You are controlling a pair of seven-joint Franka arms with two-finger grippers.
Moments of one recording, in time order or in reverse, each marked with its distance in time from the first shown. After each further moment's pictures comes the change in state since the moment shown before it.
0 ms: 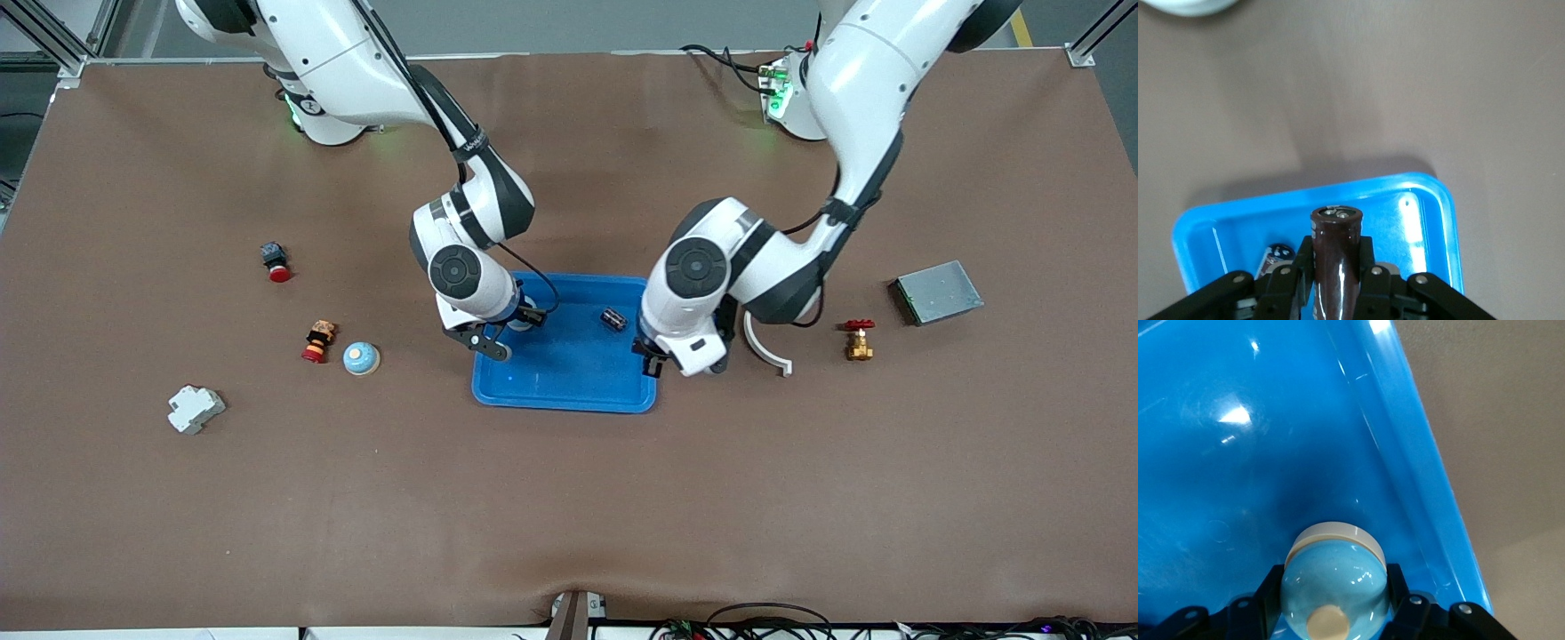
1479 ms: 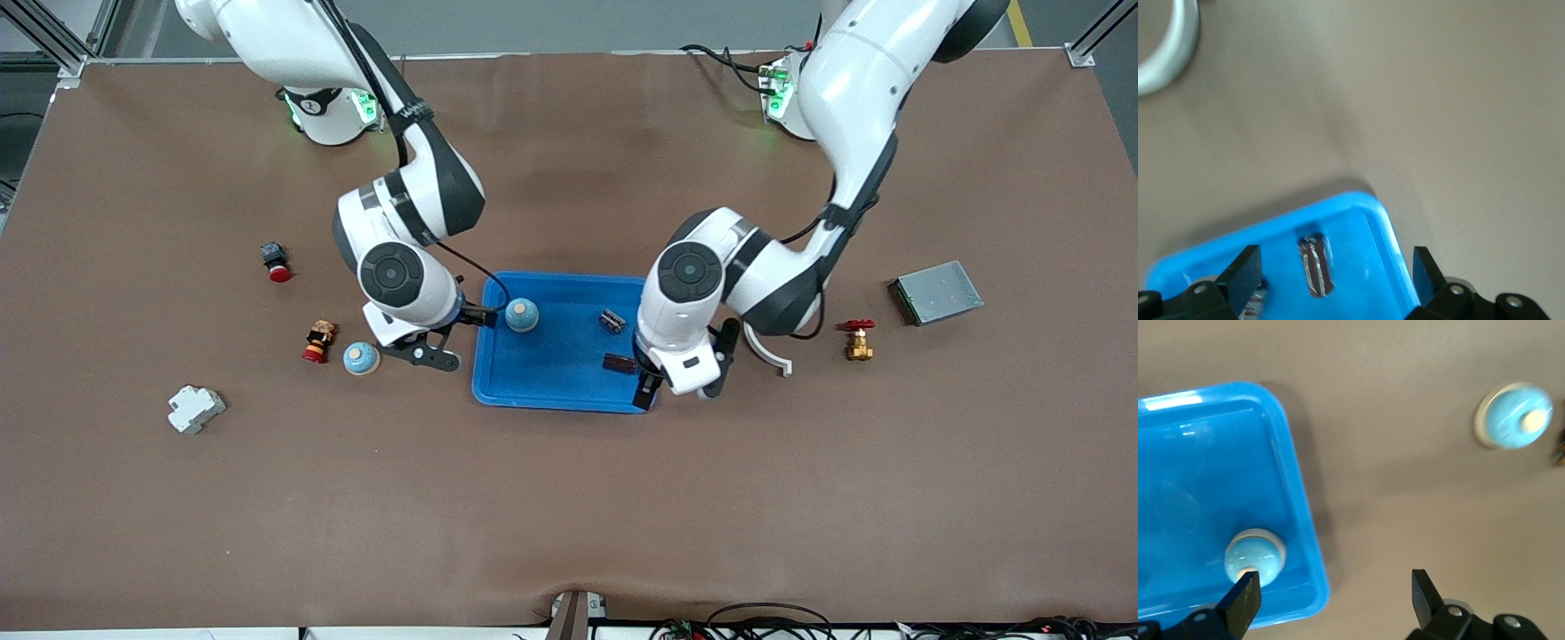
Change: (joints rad) left arm 0.009 -0.039 0.040 0.085 0.048 -0.051 0.254; right arm -0.067 -0.173 -0.105 0.102 -0.199 -0.384 -0.266
